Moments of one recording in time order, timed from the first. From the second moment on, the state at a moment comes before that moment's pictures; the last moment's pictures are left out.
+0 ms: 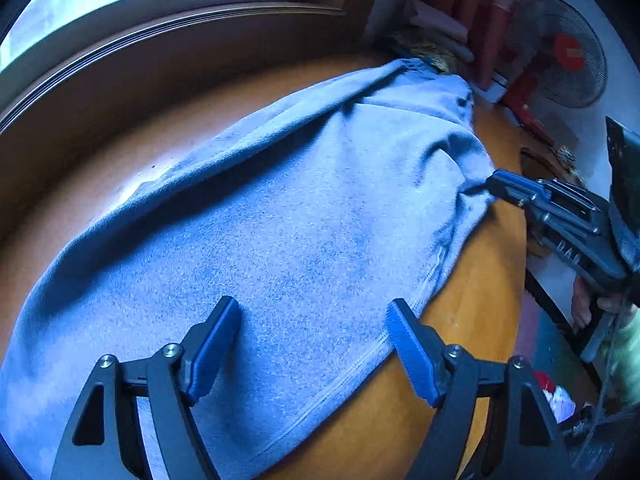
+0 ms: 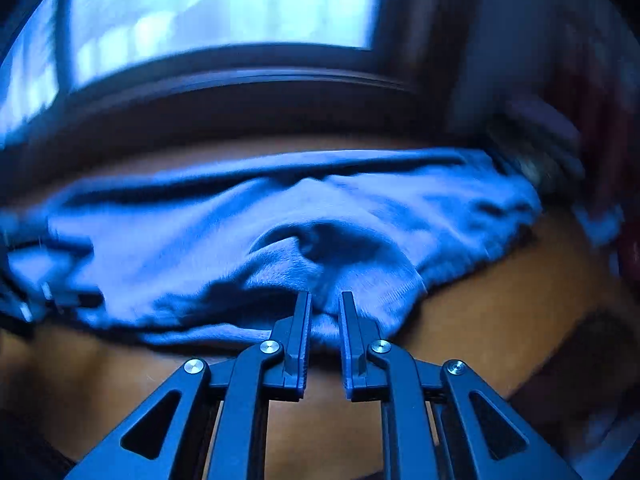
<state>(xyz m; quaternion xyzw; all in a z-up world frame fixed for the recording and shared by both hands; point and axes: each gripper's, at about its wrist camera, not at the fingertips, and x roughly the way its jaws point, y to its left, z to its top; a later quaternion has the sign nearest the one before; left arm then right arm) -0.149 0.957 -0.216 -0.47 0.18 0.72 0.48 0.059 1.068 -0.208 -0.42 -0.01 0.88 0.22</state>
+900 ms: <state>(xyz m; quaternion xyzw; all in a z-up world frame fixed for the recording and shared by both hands) -0.163 0.954 -0.215 -0.49 0.18 0.69 0.51 0.087 1.067 -0.205 -0.45 -0.04 0.83 0.32</state>
